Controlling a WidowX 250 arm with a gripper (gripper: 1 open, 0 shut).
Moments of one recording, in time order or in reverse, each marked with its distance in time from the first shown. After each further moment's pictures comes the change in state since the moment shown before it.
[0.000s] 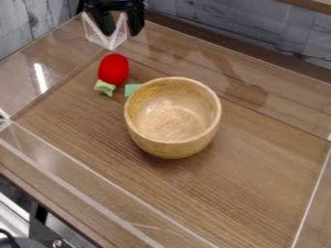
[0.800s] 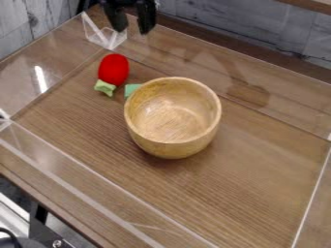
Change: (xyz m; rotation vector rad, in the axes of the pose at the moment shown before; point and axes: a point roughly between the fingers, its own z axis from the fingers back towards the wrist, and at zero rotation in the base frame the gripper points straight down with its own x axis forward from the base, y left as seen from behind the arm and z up) arm 0.003 -0.011 0.008 0.010 0.027 -0.134
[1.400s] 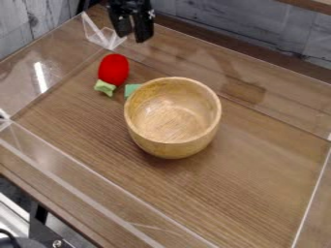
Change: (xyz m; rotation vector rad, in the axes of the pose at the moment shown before) arm 0.007 0.006 -0.027 -0.028 0.100 -0.264
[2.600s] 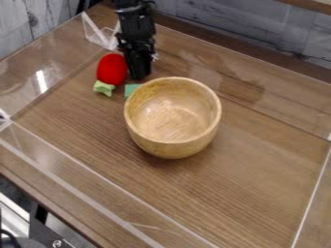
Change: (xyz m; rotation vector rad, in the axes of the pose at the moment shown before) arm -0.007 -0.009 -0.058 -0.051 0.042 -0.074
